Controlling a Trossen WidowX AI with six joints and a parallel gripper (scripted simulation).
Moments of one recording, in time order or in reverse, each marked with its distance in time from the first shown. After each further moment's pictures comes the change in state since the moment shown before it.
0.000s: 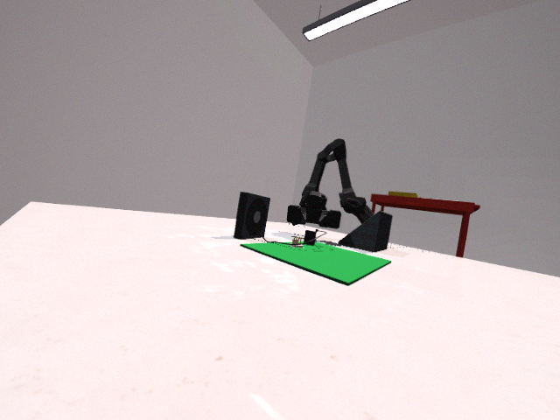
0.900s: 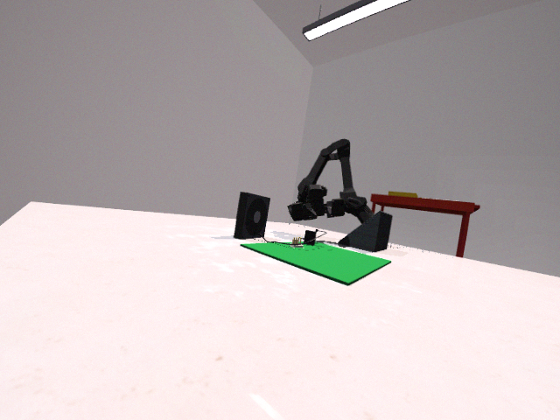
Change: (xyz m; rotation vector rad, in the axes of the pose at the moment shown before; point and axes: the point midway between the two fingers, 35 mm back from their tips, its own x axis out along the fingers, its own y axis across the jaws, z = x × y) arm -0.011 0.024 0.023 0.187 0.077 0.226
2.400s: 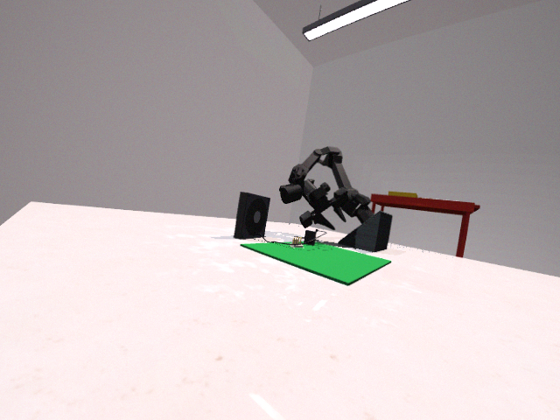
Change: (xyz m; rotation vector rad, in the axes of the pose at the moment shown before) arm 0.013 0.038 -0.017 0.342 0.719 0.371
